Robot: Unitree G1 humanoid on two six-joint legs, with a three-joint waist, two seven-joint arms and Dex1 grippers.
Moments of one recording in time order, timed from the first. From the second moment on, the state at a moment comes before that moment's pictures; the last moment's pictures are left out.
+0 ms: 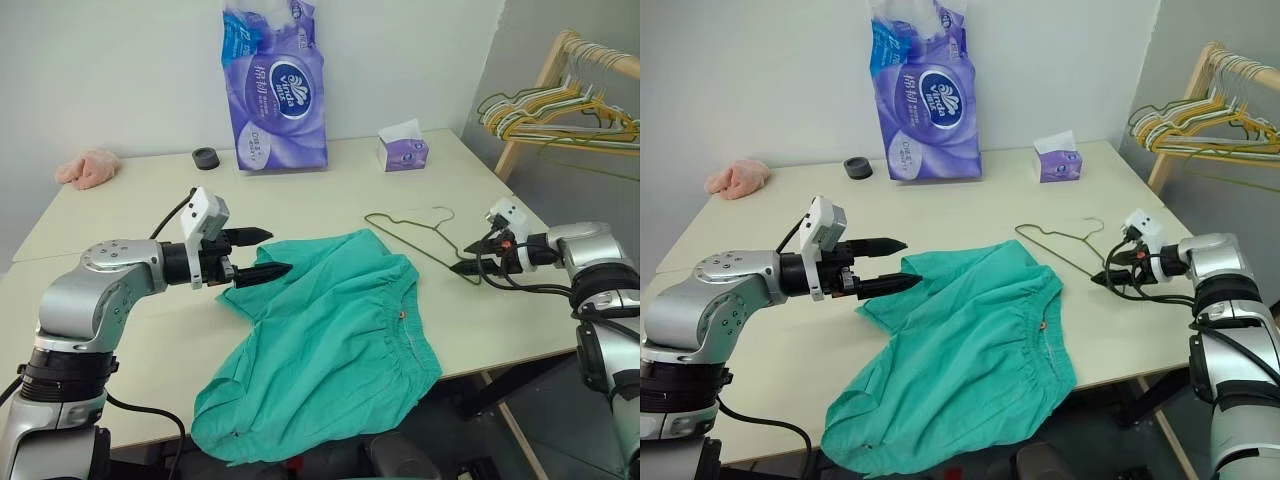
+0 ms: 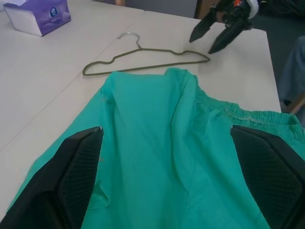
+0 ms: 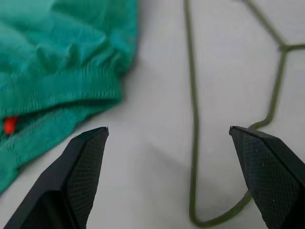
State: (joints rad) left arm -0.44 0.81 0.08 -0.14 -0.58 0.72 -1.05; right arm -0.99 -0.65 0.04 1.09 -0.06 0.30 1.20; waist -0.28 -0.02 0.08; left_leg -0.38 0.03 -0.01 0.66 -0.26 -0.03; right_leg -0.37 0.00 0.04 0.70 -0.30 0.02
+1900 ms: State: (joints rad) left arm -0.52 0.78 0.09 0.00 -0.49 0.64 -0.94; right arm -0.91 -0.55 0.15 1.20 -0.23 0.05 0.60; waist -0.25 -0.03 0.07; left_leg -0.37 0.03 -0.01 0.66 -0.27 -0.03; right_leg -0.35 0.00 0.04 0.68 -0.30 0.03
